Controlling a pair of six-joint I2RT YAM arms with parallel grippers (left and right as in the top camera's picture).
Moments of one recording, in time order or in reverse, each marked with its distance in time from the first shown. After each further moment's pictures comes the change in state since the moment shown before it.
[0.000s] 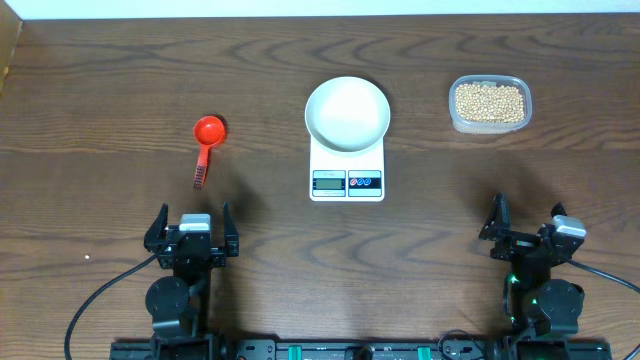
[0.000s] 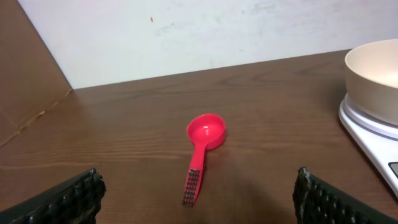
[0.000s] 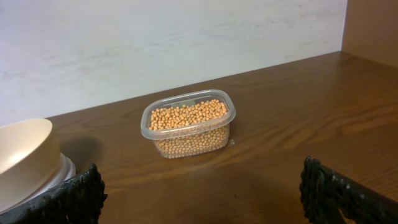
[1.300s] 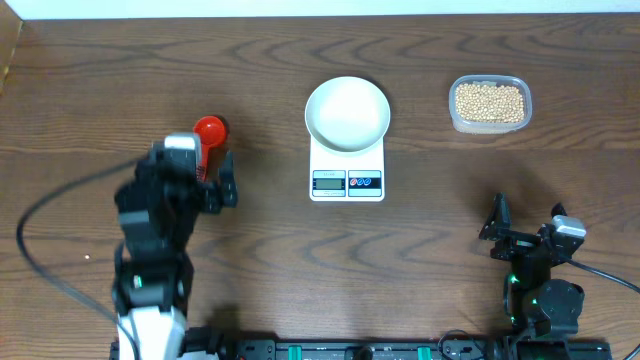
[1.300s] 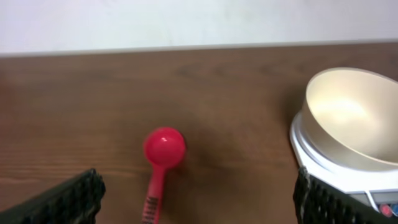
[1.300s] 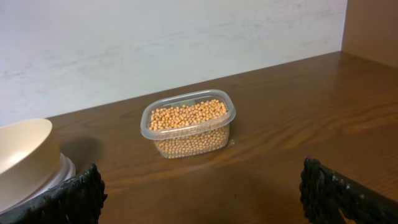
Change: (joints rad) left arm 0.000 0.828 0.579 -0.047 0.155 -0.116; right arm 0.000 0.000 0.000 0.000 0.000 0.000
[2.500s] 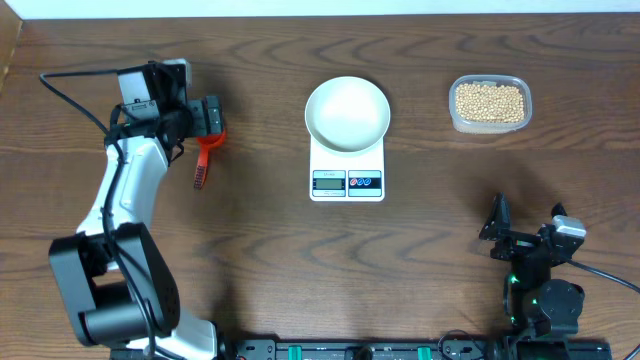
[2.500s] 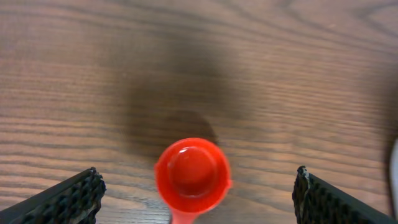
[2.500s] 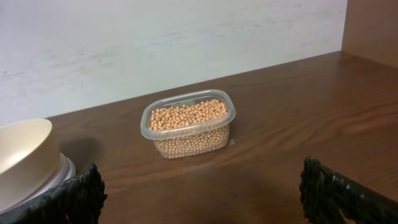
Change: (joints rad) left arm 0.098 0.893 0.556 -0.109 0.023 -0.007; right arm 0.000 0.000 0.000 0.000 0.001 0.000
